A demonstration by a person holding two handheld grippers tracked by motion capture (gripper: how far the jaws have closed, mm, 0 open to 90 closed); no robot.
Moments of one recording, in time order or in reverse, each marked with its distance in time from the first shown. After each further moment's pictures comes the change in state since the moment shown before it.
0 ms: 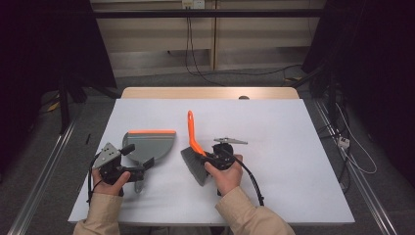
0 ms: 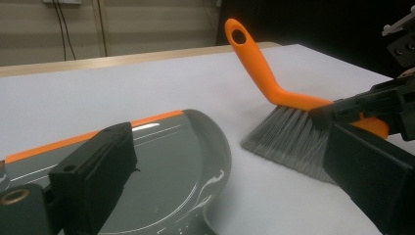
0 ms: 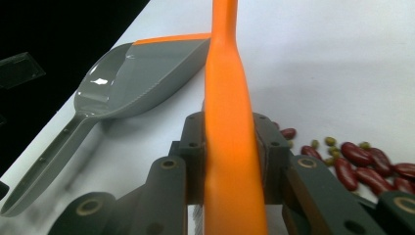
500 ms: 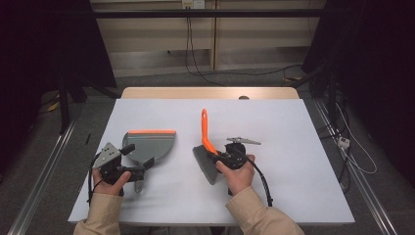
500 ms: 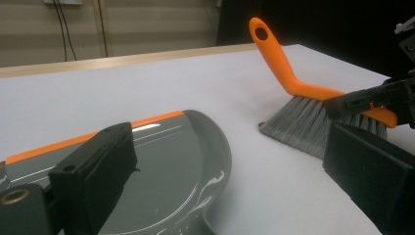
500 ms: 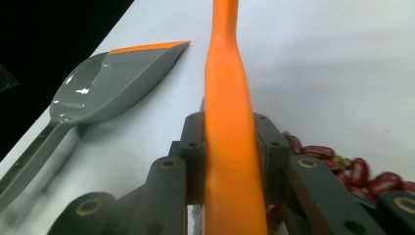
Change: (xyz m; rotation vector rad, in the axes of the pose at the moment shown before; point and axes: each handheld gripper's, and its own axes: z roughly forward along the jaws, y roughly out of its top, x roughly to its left) left arm -0.001 0.000 0.001 0.000 0.003 0.002; right arm -0.024 0.002 -0.021 -0.022 -0.055 0.025
